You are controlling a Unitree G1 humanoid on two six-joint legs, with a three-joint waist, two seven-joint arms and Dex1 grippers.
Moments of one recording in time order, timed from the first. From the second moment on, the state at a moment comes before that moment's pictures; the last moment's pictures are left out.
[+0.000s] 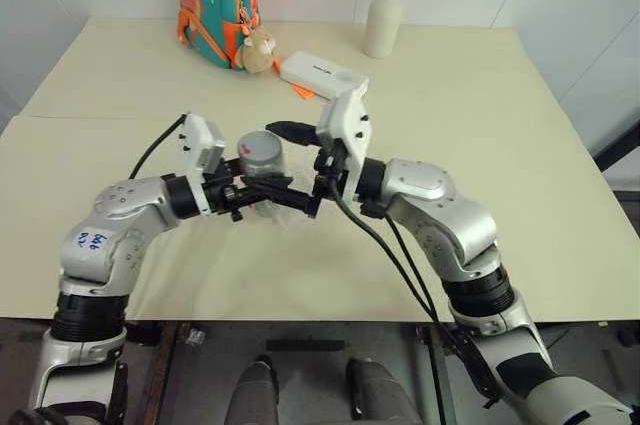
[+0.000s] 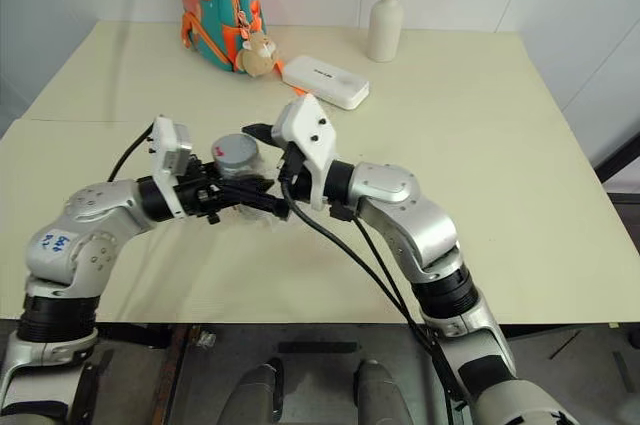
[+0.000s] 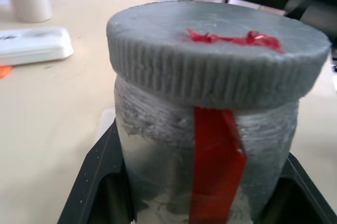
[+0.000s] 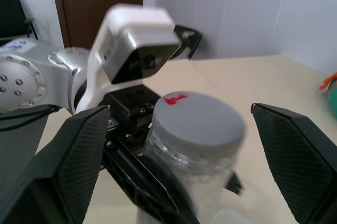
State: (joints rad) left arm -0.52 0.62 0.07 -0.18 -0.60 0.58 -0.81; right arm -0.78 -0.19 0.26 -0.20 0.40 0.55 0.68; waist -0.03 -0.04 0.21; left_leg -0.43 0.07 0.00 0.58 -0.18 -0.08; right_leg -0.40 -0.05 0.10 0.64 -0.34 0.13
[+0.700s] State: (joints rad) left arm -0.54 0.59 0.04 -0.15 -0.55 0.51 -0.87; right arm -0.79 -0.15 0.19 -0.20 0.49 0.66 0.66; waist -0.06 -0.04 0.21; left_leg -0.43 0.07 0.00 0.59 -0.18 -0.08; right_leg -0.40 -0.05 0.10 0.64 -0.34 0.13
